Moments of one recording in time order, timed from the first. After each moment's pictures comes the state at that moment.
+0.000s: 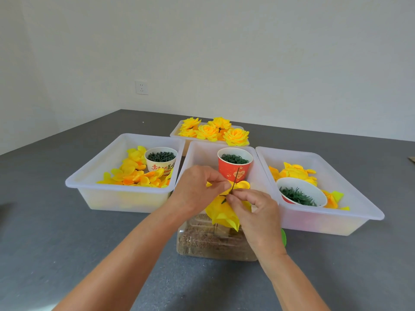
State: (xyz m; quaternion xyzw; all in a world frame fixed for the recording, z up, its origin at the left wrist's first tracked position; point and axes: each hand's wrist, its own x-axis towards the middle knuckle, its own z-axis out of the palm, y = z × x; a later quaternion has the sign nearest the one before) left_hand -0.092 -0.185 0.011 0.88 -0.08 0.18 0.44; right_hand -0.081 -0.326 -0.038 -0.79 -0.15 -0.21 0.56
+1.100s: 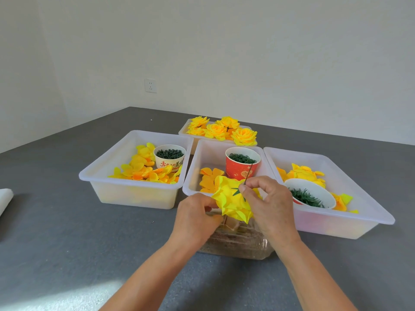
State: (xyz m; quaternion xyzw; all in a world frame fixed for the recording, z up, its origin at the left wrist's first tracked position) left_hand -0.119 -0.188 -0.042 0.88 0.06 0.23 0.42; right_hand -0.075 -0.327 -0.017 -0.81 -0.19 -0.23 0.51
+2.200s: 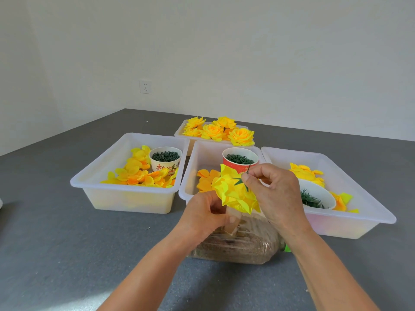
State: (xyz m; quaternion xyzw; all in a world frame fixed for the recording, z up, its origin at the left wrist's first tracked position) left_hand -0.094 -0.189 -0.043 0.78 -0.03 0.08 0.61; right_hand -0.070 -0.331 0.013 -0.81 -0.19 -0.21 0.52
